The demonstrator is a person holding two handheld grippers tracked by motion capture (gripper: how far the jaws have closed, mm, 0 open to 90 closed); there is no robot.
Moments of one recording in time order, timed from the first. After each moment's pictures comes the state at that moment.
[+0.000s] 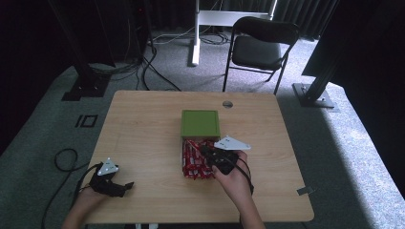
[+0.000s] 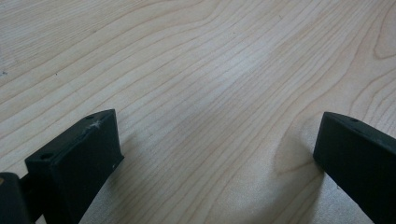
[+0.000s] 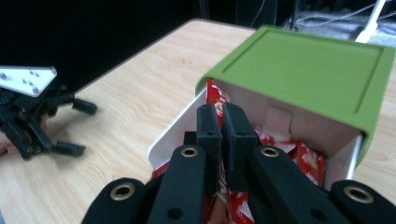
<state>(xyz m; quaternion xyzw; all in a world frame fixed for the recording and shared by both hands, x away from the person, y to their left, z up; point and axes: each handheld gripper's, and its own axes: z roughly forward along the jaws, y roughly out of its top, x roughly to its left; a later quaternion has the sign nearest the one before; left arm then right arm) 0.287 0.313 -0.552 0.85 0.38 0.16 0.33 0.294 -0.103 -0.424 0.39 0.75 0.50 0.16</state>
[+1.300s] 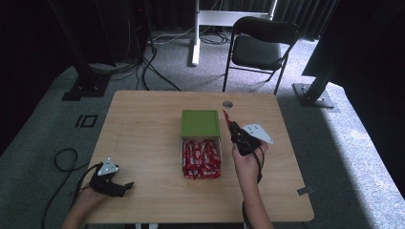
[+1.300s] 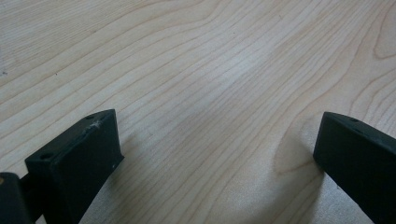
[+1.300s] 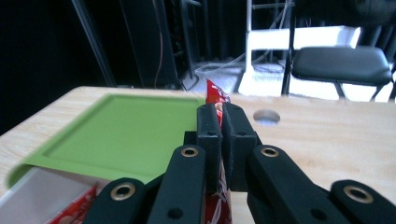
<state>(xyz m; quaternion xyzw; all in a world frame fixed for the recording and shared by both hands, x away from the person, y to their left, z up) 0.288 0.313 -0.552 0.85 0.38 0.16 0.33 0.346 -0.160 -0.440 0.51 0.62 0.51 0.31</state>
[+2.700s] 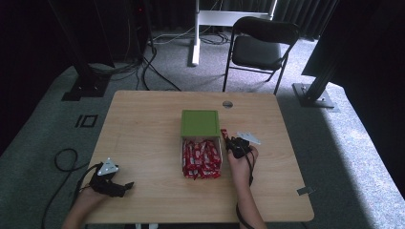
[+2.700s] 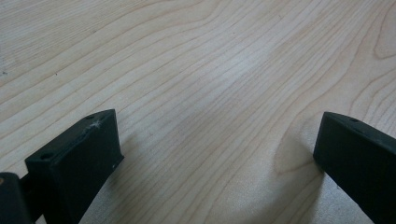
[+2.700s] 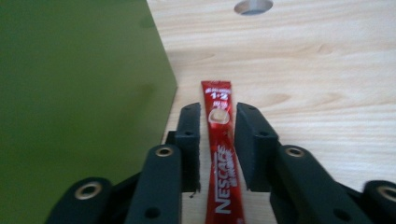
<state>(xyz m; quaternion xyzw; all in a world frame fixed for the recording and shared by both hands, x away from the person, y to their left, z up) 0.287 0.313 -0.552 0.85 0.38 0.16 0.33 0.389 -0.164 -0.538 0.60 0.63 0.43 0.24</state>
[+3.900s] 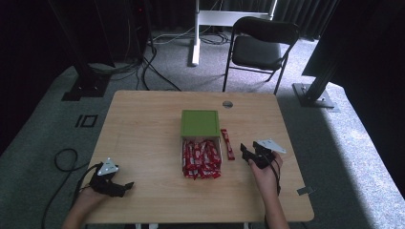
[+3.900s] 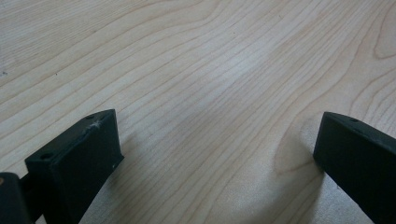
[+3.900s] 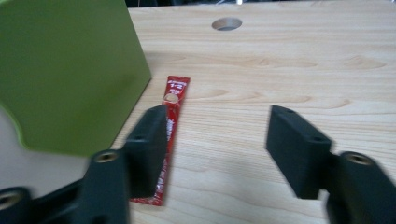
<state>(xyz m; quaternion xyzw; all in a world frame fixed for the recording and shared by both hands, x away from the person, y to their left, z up) 0.287 0.313 -0.552 0.85 0.38 0.16 0.33 0.347 -0.229 -0.519 0.55 0.66 0.44 0.26</state>
